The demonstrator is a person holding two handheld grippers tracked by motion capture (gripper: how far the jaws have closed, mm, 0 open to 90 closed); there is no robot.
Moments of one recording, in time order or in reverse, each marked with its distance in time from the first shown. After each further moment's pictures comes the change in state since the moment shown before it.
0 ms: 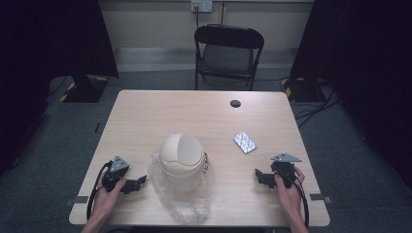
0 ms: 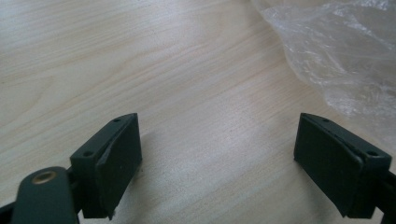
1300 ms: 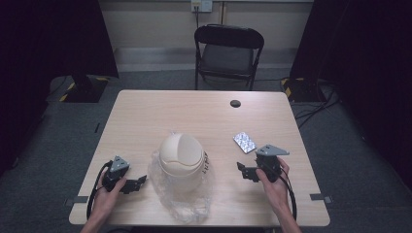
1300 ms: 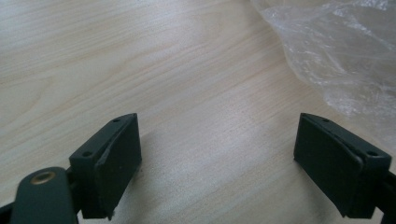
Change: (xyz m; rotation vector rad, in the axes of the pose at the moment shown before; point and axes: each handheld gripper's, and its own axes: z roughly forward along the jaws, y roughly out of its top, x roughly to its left) left arm 0.001 0.000 0.000 0.003 -0.002 0.006; right arm 0.054 0.051 -0.021 -0.122 0.170 -0.073
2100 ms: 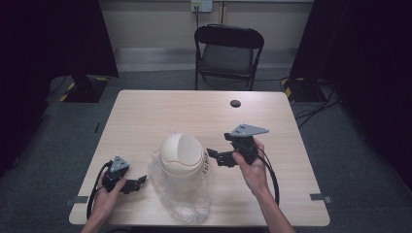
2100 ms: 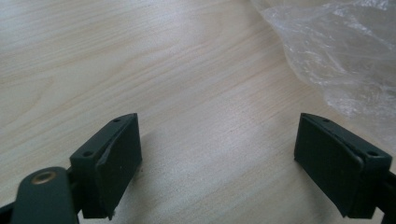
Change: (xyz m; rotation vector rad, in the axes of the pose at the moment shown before) left arm 0.000 0.000 0.000 -0.001 0.000 -0.001; right arm 0.062 0.092 -0.002 -0.120 0.276 -0.100
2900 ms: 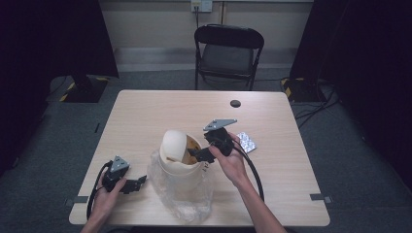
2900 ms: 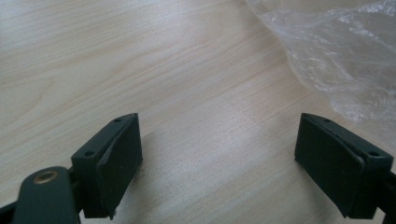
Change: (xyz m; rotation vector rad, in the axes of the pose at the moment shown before) left arm 0.000 0.000 0.000 0.000 0.003 0.002; right arm 0.011 0.014 0.064 0.151 0.062 -0.019
